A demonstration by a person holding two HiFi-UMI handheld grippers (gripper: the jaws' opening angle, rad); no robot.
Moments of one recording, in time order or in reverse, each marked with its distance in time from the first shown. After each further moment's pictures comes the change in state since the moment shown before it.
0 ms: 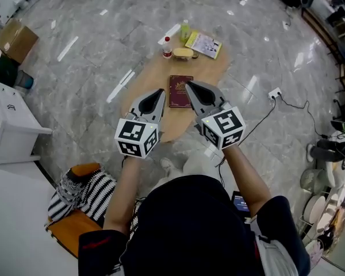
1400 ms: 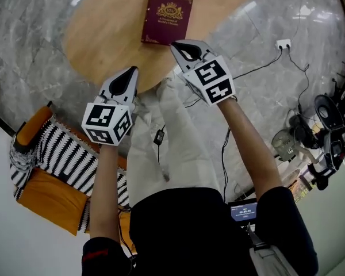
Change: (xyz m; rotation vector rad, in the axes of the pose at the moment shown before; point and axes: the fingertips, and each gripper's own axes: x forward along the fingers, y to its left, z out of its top) left arm 0.102 0.073 -0.345 -0.435 0.368 0.122; right arm 0.114 -0.096 -0.396 -0.017 0.676 0.268
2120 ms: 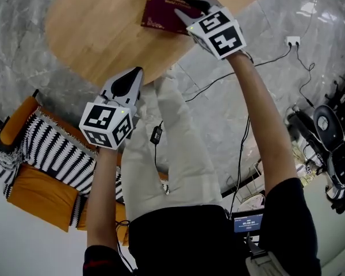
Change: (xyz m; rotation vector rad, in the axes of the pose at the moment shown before) left arm 0.038 0.023 -0.101 -0.121 0.088 -0.042; right arm 0.114 -0.077 -0.054 -0.186 0.175 0.010
